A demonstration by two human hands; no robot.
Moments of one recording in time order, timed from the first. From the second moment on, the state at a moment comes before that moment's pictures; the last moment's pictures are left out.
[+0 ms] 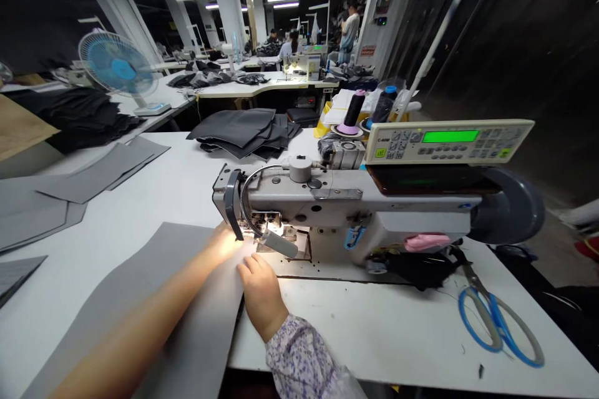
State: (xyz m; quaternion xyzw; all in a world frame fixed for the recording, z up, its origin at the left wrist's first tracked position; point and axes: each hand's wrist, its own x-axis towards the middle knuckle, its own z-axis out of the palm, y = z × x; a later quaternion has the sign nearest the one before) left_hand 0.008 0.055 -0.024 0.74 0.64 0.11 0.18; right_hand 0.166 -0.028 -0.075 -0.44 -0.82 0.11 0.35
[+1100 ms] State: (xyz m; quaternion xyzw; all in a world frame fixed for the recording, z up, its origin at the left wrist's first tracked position) left_hand 0.016 -0.005 -0.031 0.79 0.60 0.08 0.08; right_hand 0.185 -0.043 -0.063 -0.48 -0.80 0.17 0.33
